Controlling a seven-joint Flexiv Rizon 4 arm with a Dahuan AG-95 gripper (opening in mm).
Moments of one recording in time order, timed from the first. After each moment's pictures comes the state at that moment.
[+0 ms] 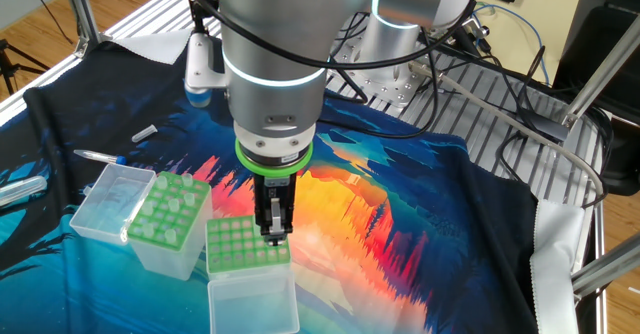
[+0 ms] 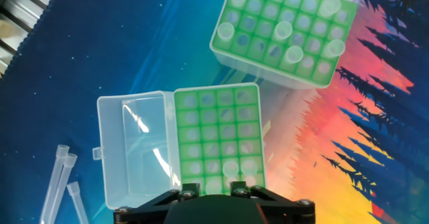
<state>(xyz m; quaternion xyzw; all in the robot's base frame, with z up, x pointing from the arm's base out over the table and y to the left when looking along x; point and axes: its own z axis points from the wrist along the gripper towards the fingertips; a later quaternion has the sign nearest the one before) 0.643 0.069 0.159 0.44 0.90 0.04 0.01</state>
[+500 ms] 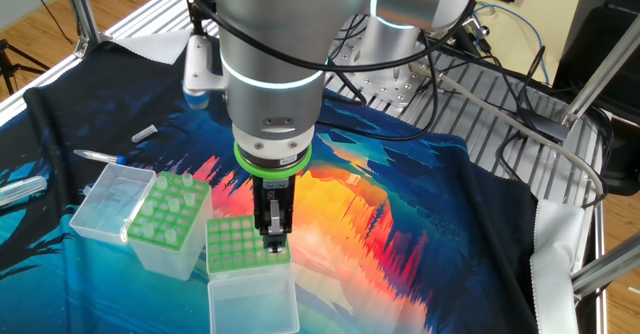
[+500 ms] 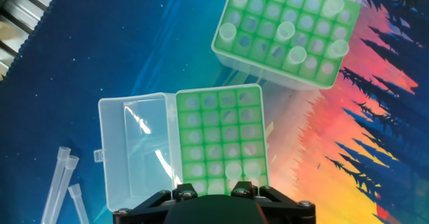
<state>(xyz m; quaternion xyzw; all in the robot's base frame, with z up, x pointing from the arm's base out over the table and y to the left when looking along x) 0.644 0.070 0.153 0.44 0.90 0.04 0.02</state>
